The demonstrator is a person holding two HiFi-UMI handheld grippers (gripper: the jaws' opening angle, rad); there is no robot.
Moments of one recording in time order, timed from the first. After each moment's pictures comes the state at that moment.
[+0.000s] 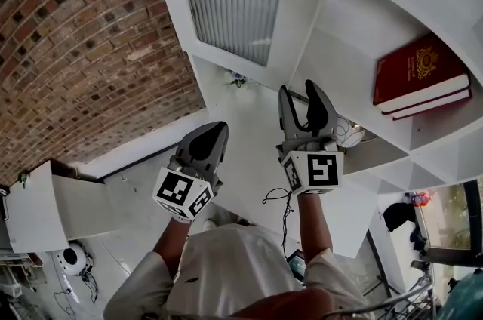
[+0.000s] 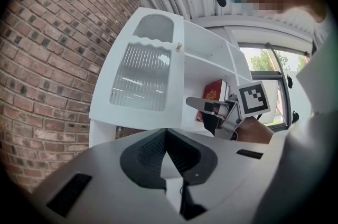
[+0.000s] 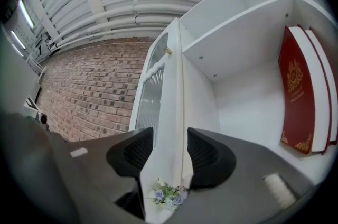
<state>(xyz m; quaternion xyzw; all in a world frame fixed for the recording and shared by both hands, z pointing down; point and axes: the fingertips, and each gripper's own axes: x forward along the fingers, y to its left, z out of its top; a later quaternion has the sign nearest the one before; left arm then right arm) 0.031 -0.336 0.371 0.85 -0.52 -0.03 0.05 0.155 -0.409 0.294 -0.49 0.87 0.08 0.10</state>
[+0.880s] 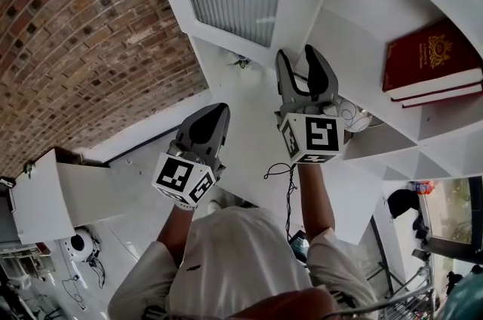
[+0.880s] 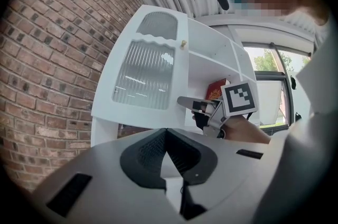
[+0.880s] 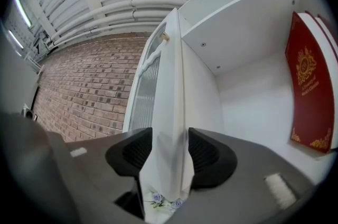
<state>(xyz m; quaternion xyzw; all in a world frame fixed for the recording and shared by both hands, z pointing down) 0.027 -0.343 0.373 0.85 -0.53 -0.03 0.06 0.138 -0.448 0.296 -0.49 0.86 0.06 0.09</state>
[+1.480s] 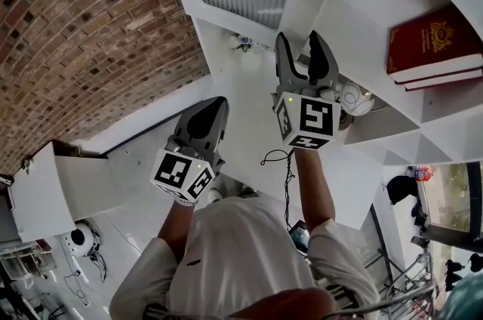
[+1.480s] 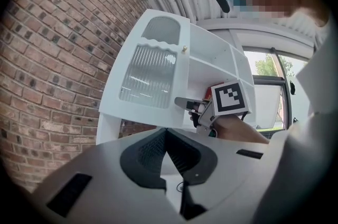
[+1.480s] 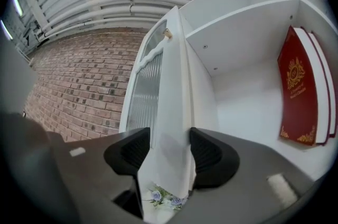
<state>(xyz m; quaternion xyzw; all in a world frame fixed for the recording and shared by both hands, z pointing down) 0.011 -0.314 0.376 0.85 -0.52 -0.04 0.08 0.126 -0.438 0.299 -0.54 0.84 0.06 0.08</state>
